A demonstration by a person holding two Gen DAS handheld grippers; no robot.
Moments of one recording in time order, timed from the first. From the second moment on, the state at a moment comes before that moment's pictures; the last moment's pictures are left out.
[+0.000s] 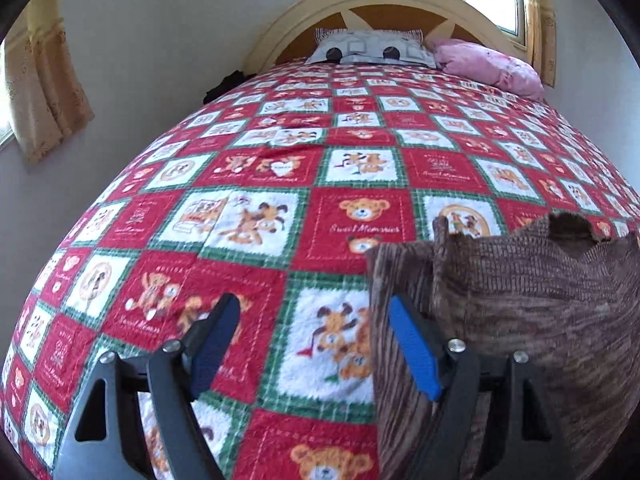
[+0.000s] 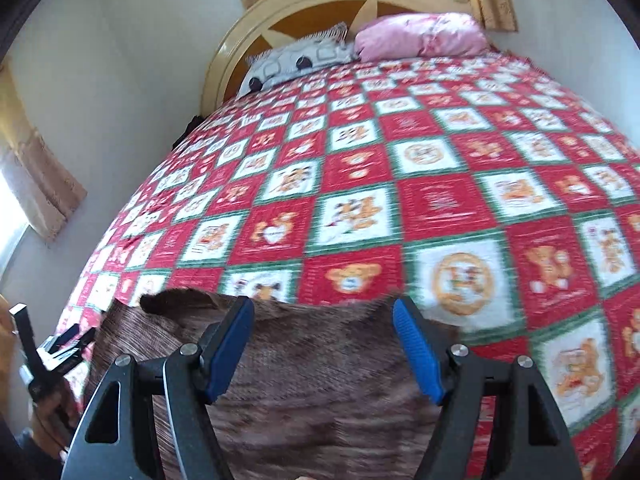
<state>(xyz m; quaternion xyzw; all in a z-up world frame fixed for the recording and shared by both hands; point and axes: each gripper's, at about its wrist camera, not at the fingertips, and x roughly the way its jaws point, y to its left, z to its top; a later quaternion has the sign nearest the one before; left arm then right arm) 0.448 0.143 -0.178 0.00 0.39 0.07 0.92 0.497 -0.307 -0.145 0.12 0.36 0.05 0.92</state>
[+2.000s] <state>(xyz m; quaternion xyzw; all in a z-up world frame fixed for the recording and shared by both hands) 0.307 0.123 -0.213 -0.01 0.45 0.00 0.89 0.326 -0.098 -0.209 -0.12 0.47 0.17 0.86</state>
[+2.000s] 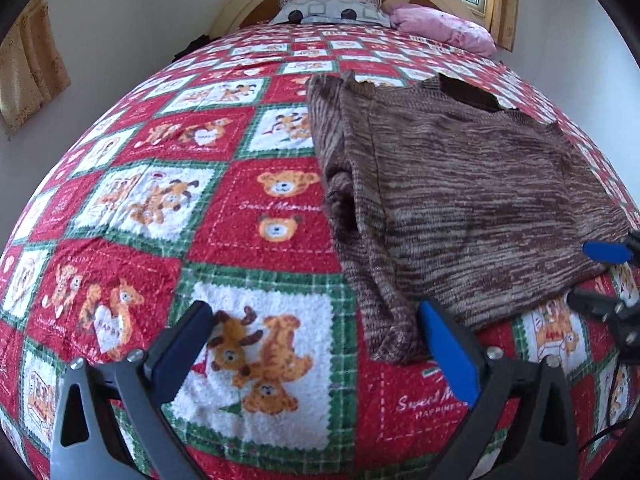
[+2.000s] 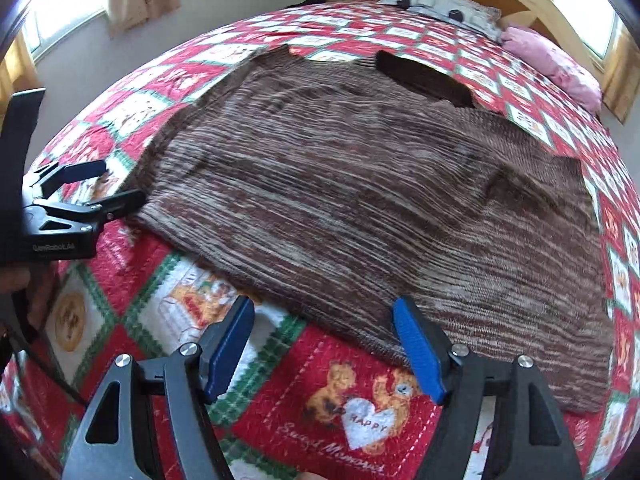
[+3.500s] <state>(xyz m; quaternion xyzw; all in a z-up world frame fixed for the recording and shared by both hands) 0.294 0.205 -0.200 -0.08 0.44 0.05 0.89 0.301 0.048 -0.210 -0.26 0.33 0.21 0.88</state>
